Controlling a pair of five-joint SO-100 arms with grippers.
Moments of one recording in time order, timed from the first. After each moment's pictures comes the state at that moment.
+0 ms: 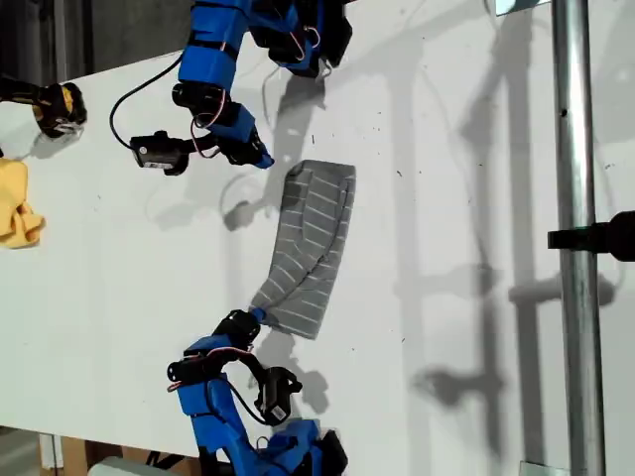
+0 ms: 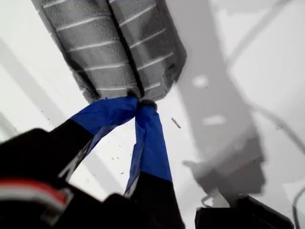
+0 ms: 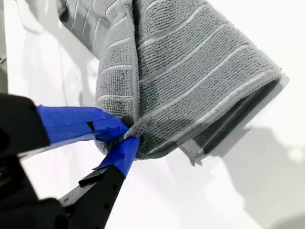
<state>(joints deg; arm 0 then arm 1) -21.8 89.6 83.1 81.2 -34.7 16.3 113.8 106.4 82.8 53.0</state>
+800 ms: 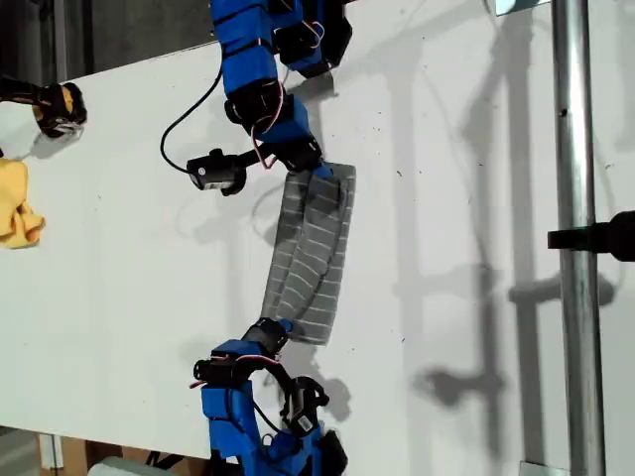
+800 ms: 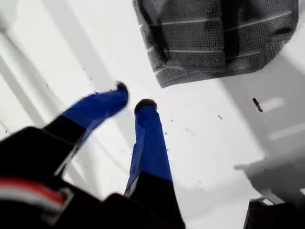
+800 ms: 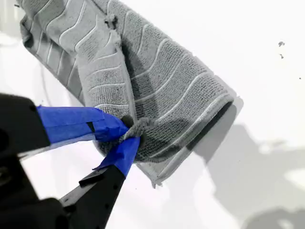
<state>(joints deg) -11.2 93.1 89.0 86.1 -46.0 -9.8 106.8 99.4 84.3 69.7</state>
